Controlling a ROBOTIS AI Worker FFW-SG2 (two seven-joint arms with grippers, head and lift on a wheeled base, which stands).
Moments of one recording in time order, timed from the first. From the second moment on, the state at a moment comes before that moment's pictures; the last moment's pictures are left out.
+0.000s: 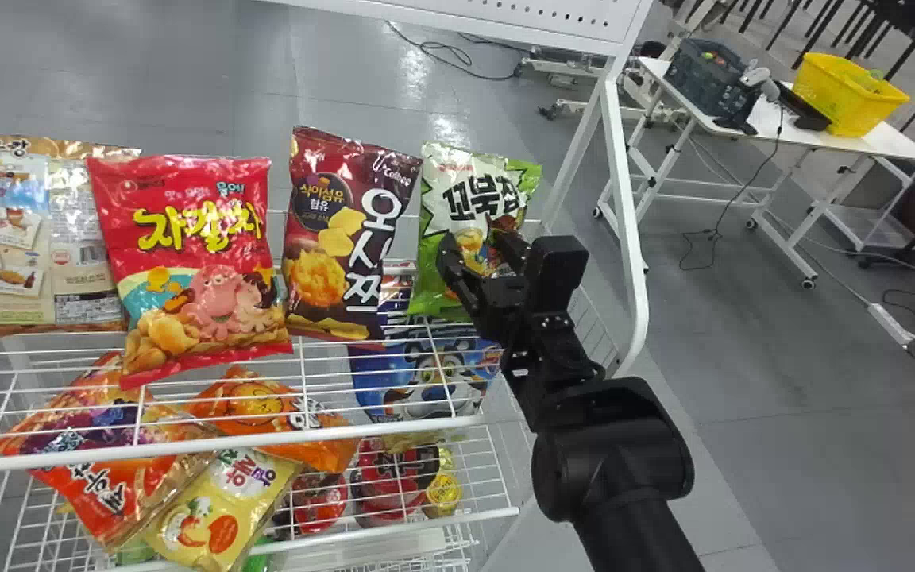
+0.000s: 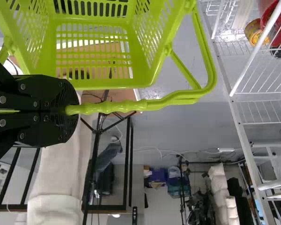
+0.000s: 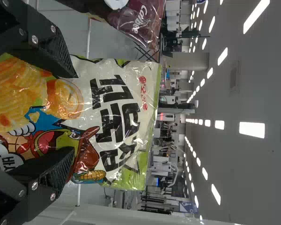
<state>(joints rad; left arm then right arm) 0.57 0.00 0.00 -2.19 0.56 1.57 -0.47 -0.16 -0.17 0.05 -1.36 -0.11 0.01 0.05</state>
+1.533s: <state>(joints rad) 0.59 0.00 -0.07 -2.29 0.55 1.57 -0.44 0.34 -0.24 -0.07 -2.19 -0.35 0.41 -0.05</state>
